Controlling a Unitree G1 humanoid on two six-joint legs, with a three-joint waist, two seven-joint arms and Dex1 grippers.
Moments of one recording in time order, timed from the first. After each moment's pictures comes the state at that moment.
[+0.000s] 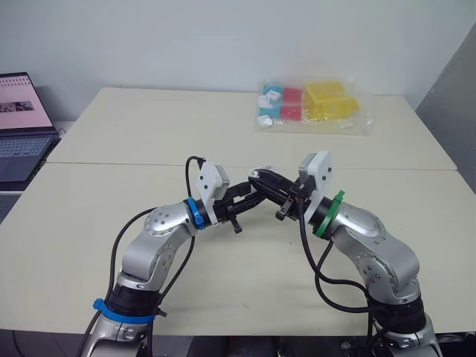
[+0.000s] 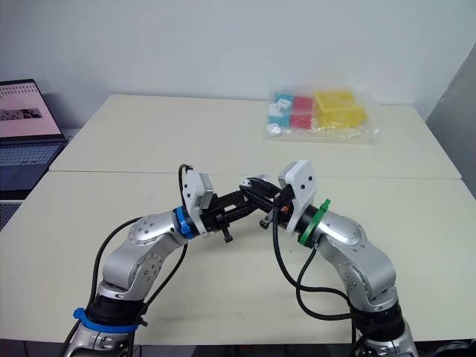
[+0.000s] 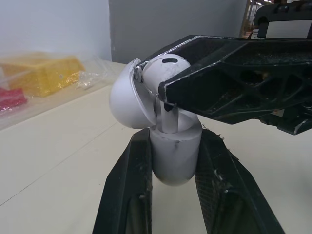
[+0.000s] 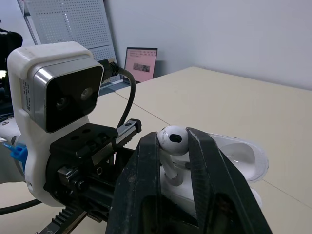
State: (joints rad) left arm -0.35 0.38 -0.10 -0.24 -0.45 0.36 -0.81; right arm -0.37 -0.23 0.14 -0.55 0.46 0.68 0.47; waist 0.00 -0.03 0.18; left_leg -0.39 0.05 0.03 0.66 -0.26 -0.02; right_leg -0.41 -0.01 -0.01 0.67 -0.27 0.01
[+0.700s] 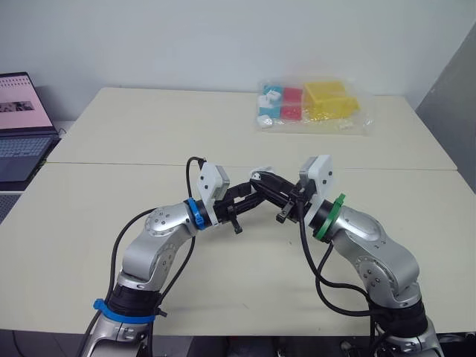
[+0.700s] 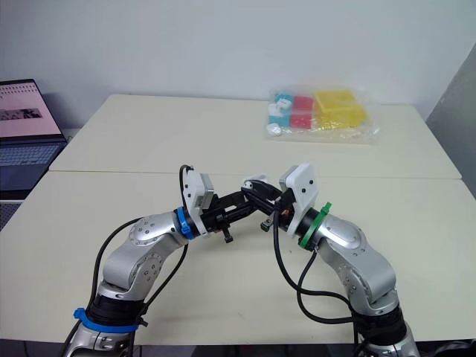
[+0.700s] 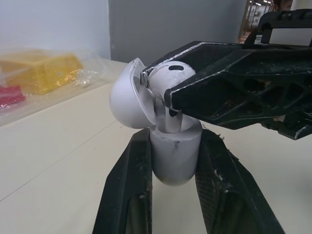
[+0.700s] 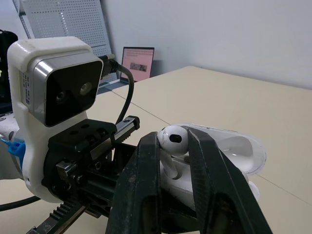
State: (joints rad) left arm -0.35 0.37 -0.10 -0.24 -0.45 0.38 -0.80; right arm -0.33 -0.25 0.17 -0.56 0.45 0.65 0.45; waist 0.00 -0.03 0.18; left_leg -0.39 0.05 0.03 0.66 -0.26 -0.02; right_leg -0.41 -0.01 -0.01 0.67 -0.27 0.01
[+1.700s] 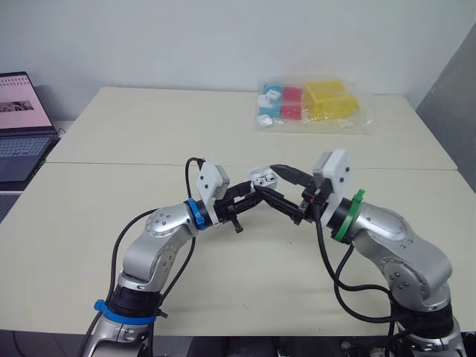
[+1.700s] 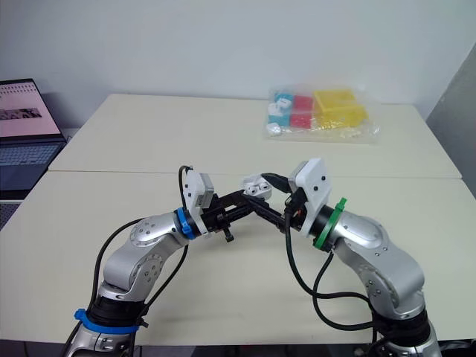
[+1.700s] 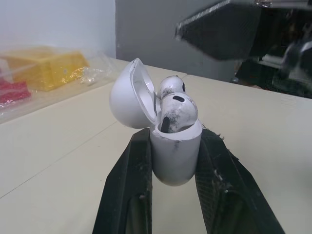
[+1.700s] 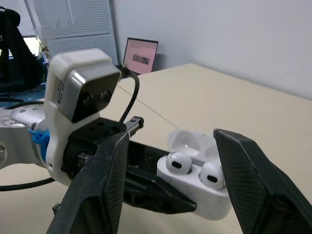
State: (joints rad) left arm -0.35 0.37 -0.10 -0.25 -0.46 0.38 -0.78; right arm -0.38 -0.39 0.05 -0.72 0.59 0.80 0.45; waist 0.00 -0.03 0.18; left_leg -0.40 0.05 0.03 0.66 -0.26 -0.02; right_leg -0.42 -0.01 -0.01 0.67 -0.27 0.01
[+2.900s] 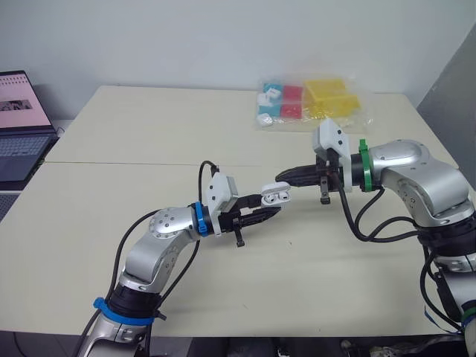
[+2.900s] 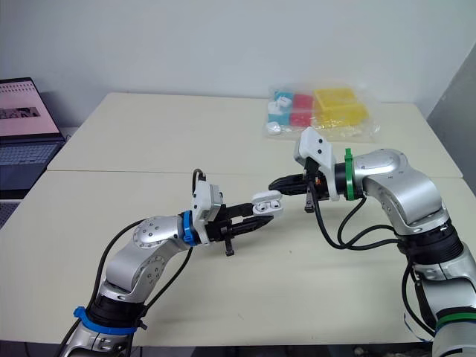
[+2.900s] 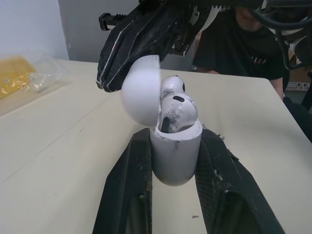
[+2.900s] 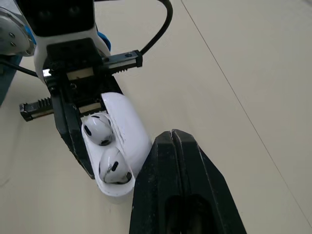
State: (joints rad) left arm -0.35 0.41 -0.16 -0.25 -0.44 0.32 -0.93; right arm -0.81 -0.72 0.23 -0.17 0.49 0.70 1.10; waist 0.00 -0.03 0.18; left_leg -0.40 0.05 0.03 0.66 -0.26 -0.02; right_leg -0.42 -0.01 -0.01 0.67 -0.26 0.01
